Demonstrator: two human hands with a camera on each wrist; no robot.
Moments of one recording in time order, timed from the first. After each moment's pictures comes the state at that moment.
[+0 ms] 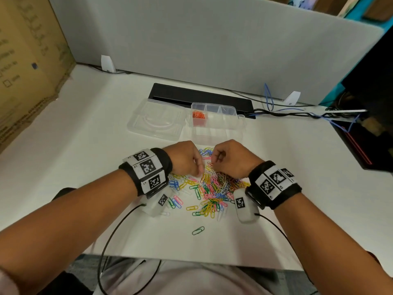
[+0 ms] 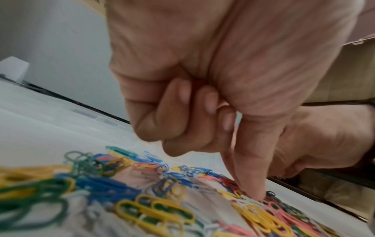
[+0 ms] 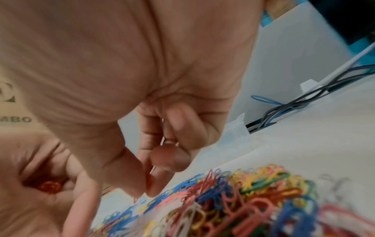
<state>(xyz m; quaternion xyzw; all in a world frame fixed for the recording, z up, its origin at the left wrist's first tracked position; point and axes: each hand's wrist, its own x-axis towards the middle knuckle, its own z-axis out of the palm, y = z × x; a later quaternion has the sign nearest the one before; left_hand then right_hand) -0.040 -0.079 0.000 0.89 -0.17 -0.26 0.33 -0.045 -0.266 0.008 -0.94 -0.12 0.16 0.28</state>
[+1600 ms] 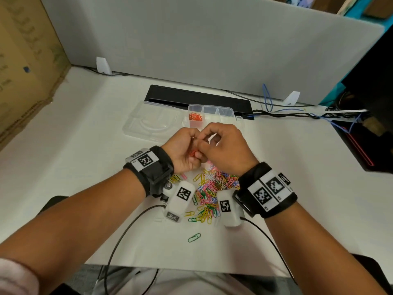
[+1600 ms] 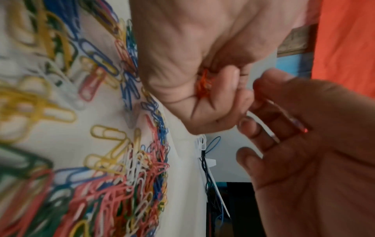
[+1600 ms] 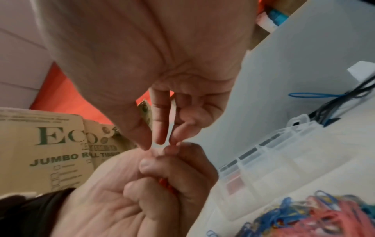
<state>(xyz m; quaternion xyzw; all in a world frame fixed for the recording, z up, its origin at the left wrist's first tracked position) -0.020 -0.101 0.006 0.47 0.11 -0.38 0.79 -0.051 -0.237 0.035 -0.89 -0.13 -0.04 0.43</state>
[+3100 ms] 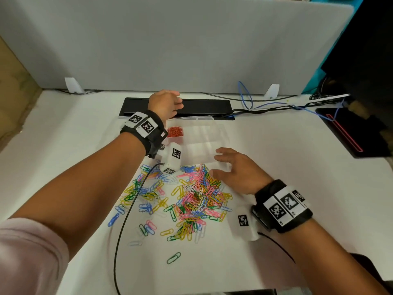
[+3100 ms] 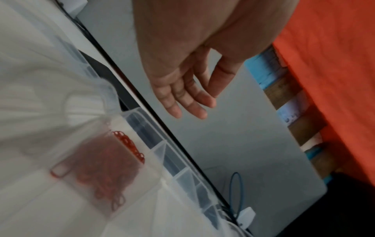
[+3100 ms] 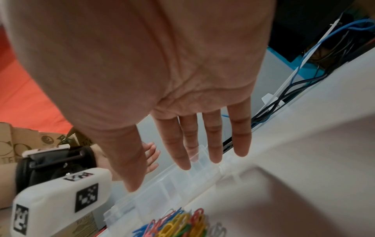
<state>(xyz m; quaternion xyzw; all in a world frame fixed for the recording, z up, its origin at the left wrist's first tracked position) 0.099 -0.139 0.040 0.66 0.11 -0.04 0.74 -0.047 -0.343 -0.009 -0.95 -0.07 0.12 0.29</state>
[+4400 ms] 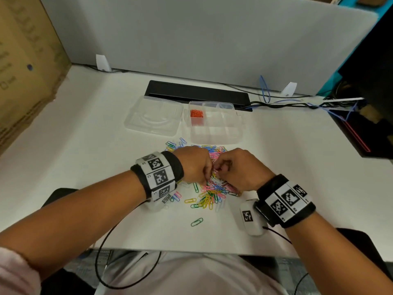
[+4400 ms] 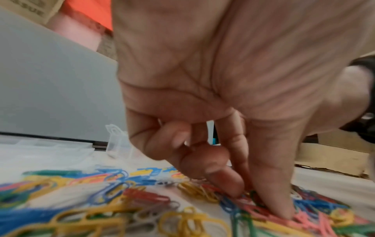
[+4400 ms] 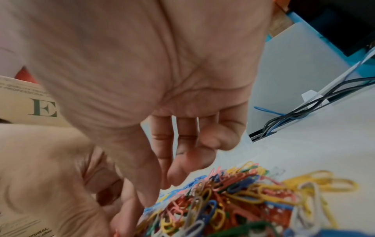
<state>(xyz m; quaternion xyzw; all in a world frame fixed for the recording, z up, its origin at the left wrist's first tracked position) -0.064 -0.110 0.010 0.91 -0.28 -0.24 0.16 -0.092 -0.282 0.006 -0.96 -0.12 0.12 0.24</state>
